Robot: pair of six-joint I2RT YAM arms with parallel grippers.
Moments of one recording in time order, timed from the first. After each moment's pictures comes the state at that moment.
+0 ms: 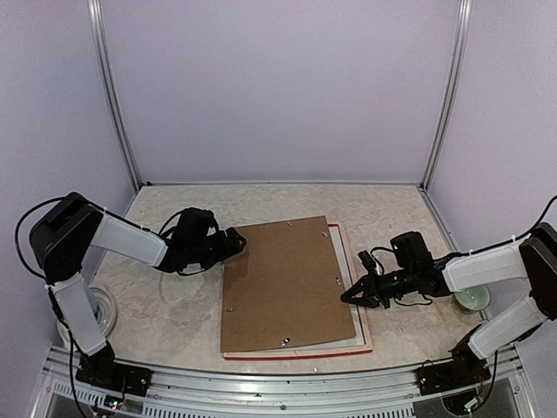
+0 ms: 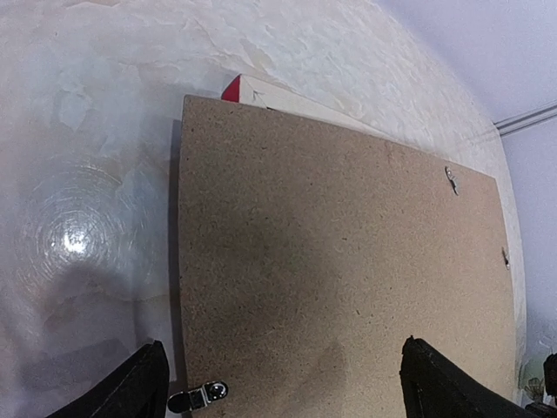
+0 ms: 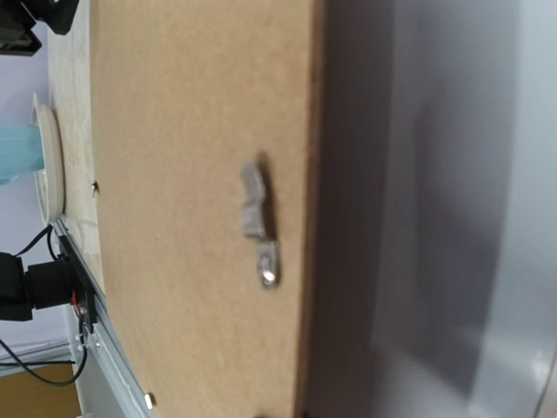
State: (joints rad) left arm -0.59 1.81 0.83 0.34 -0.01 -0.82; right arm 0.53 1.41 0.47 0.16 -0.69 0.80
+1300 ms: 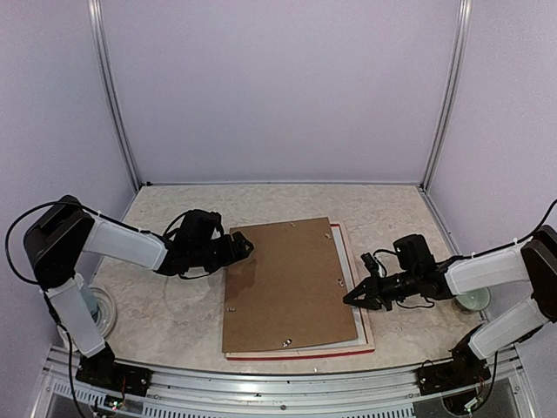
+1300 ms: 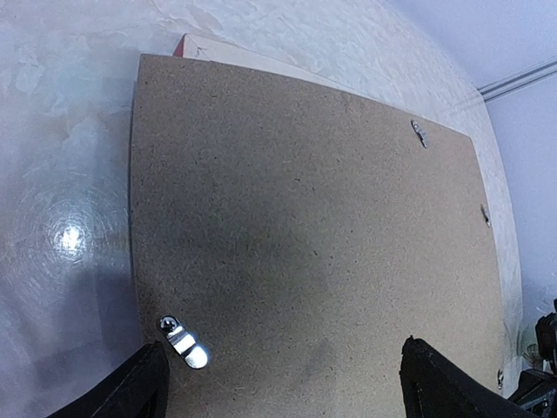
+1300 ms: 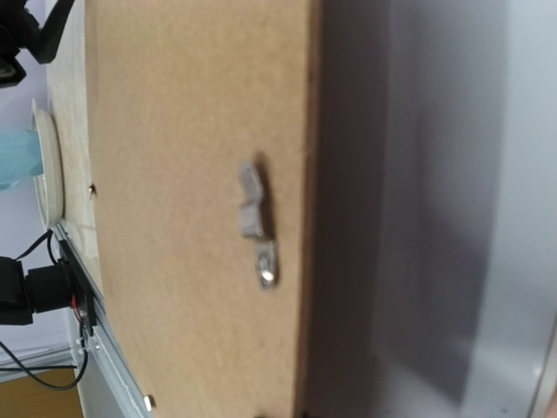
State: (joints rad) left arm -0.66 1.75 0.83 0.29 0.00 -0.81; right arm 0.52 1.40 0.43 0.18 -0.68 0.81
